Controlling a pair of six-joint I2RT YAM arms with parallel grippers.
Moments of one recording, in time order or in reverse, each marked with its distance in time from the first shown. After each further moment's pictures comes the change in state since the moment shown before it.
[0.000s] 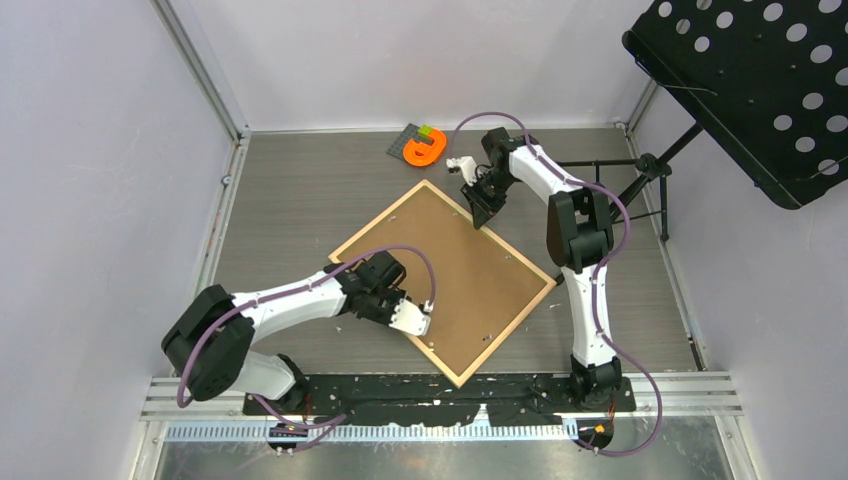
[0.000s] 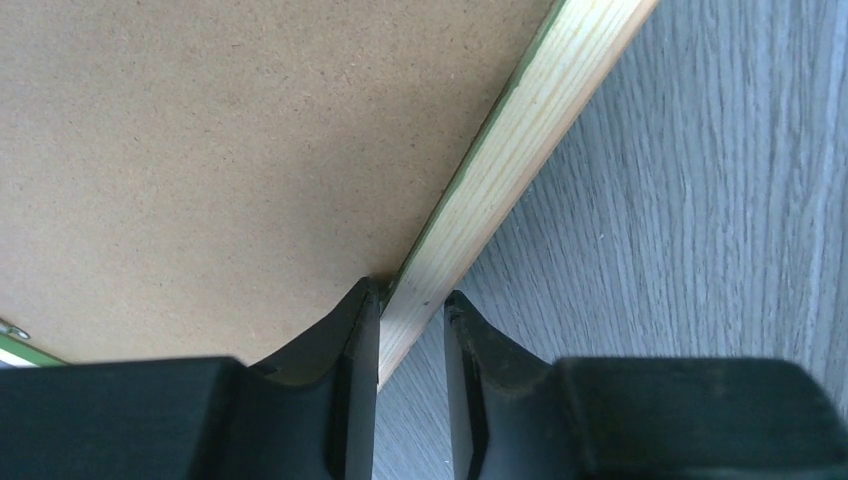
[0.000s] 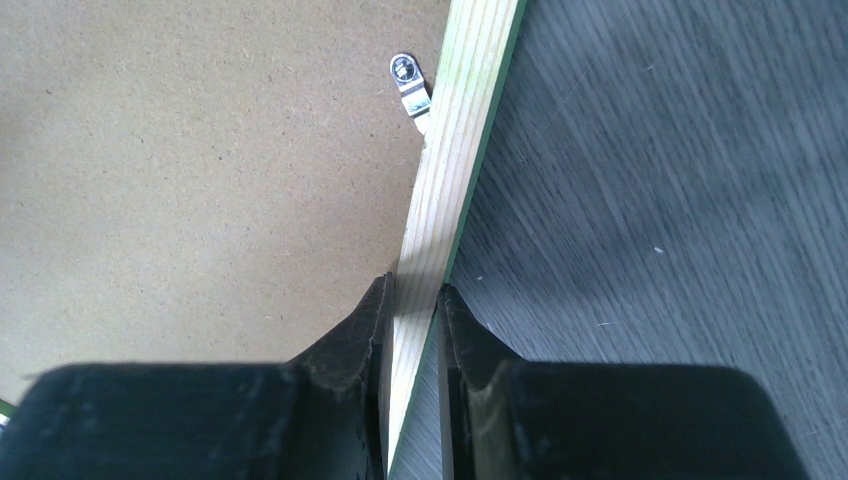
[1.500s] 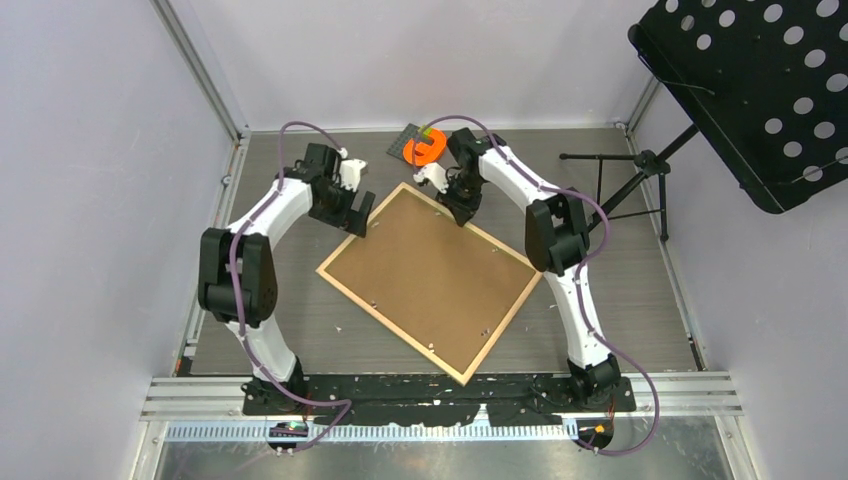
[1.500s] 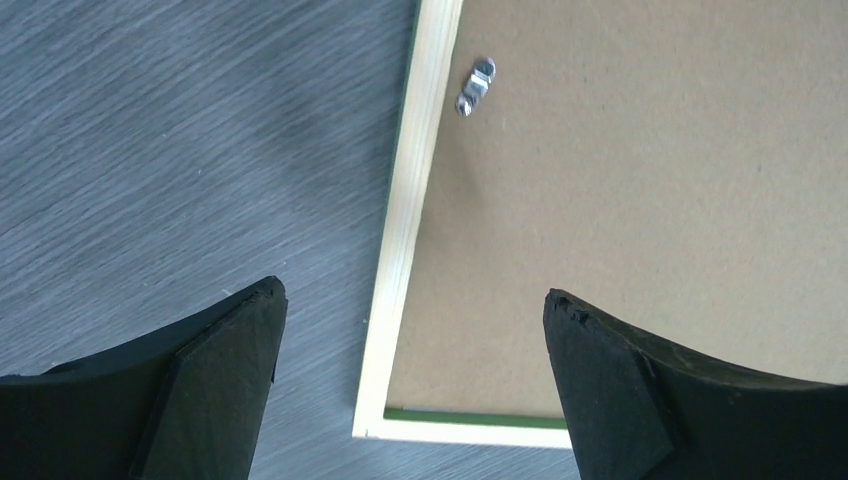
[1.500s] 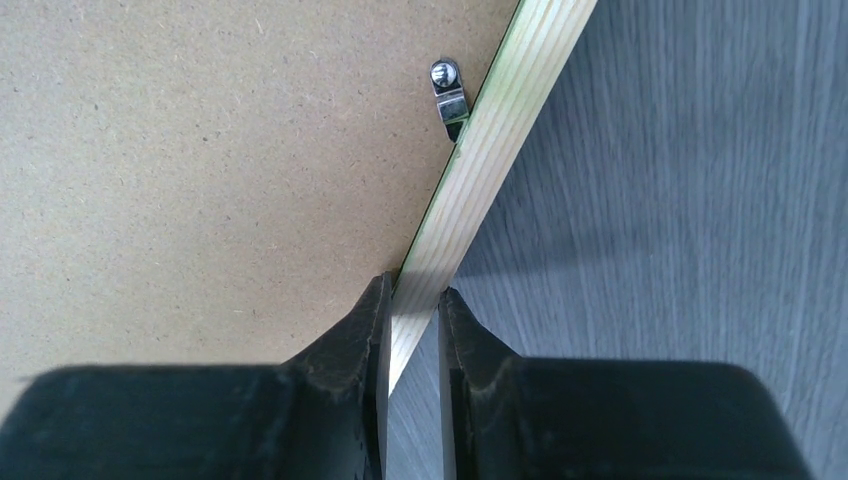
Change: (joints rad) left arm 0.632 0.373 0.620 -0.142 0.108 -0.897; right arm 0.139 0.073 0.170 -0.069 0.153 -0.183
